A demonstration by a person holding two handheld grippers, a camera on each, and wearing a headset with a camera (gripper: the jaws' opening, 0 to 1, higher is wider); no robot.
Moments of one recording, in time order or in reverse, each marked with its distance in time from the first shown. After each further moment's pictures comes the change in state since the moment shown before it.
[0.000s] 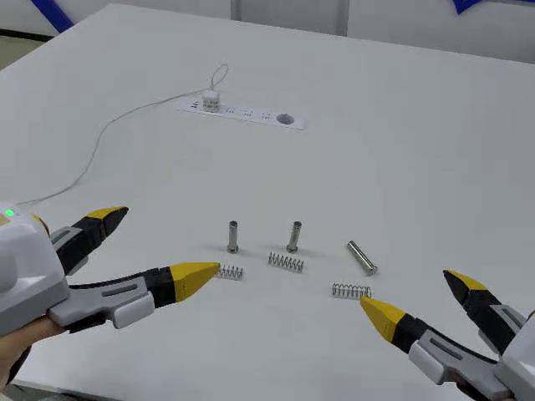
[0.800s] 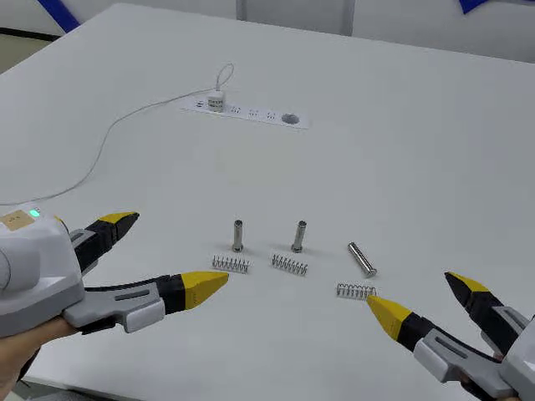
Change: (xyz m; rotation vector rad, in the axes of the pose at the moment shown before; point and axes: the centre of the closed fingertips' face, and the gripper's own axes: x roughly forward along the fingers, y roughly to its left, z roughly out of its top) left arm 0.001 -0.003 -0.012 0.022 0.058 -0.010; right arm 0.002 0.001 -0.003 0.008 0.008 0.004
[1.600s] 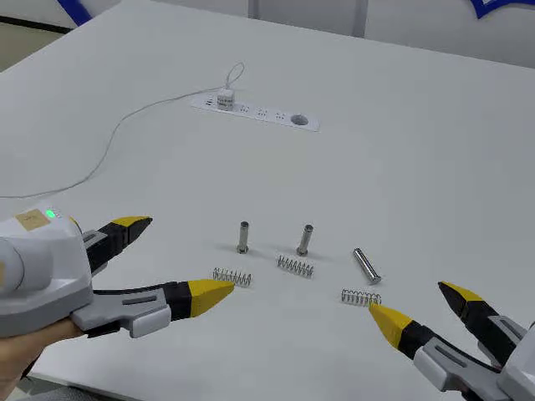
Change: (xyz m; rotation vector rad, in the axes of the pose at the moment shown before) left arm 0.002 -0.002 -0.008 0.002 0.037 -0.015; right arm 0.007 -0.001 0.000 -0.007 0.035 0.011
